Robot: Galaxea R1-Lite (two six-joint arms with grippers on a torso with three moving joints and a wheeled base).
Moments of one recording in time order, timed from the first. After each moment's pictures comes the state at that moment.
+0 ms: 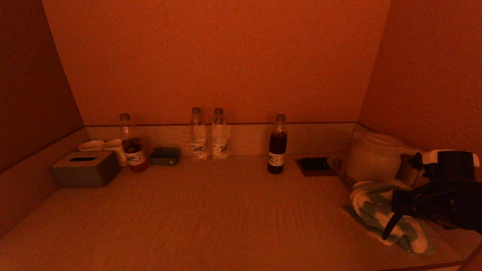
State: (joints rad) left arm 0.01 0.00 0.00 0.00 -0.05 0.12; right arm -0.20 1.67 -0.66 -0.31 -0.18 0.10
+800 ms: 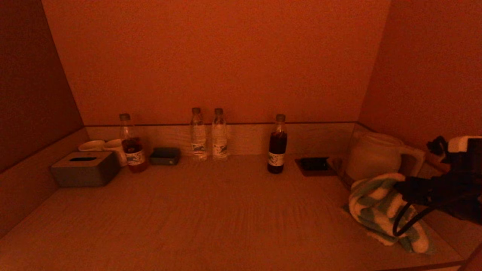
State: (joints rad) left arm 0.01 0.00 0.00 0.00 -0.05 0.12; right arm -0.19 1.48 -0.66 -0.30 -0.17 0.09
